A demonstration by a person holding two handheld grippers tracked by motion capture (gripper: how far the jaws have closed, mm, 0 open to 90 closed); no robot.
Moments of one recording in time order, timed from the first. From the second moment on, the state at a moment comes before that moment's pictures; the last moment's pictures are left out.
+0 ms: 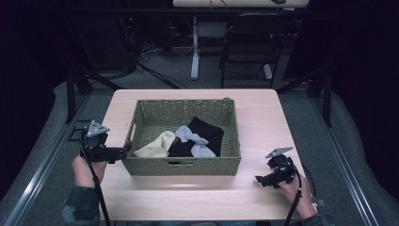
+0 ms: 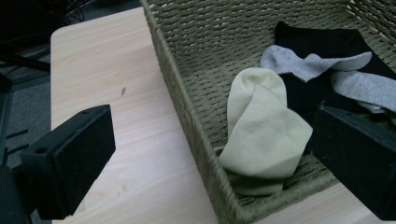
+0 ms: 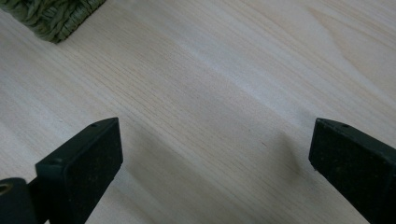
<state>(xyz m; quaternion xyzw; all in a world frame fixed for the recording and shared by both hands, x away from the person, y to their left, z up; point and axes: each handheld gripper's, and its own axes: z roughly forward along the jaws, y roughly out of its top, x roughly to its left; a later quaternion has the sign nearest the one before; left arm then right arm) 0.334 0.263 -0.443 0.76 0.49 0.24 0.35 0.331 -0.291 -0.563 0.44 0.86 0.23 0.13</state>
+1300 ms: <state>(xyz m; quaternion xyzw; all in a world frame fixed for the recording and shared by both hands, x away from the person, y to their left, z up) 0.430 0.172 -0.475 0.87 0.45 0.09 0.20 0.330 -0.292 -0.564 0.45 0.85 0.24 0.12</state>
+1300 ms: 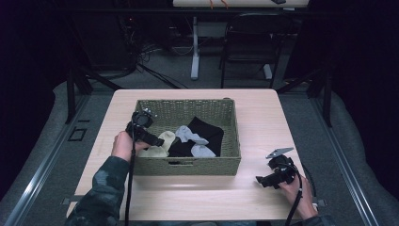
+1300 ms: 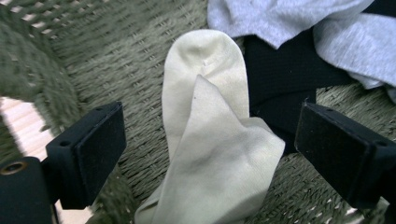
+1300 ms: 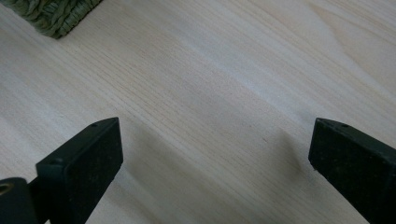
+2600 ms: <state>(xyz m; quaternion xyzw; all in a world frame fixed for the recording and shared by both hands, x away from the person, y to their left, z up) 0.442 0.160 -0.458 0.89 0.41 0.06 0.16 0.330 -0.291 -0.565 0.44 0.86 0.23 0.12</state>
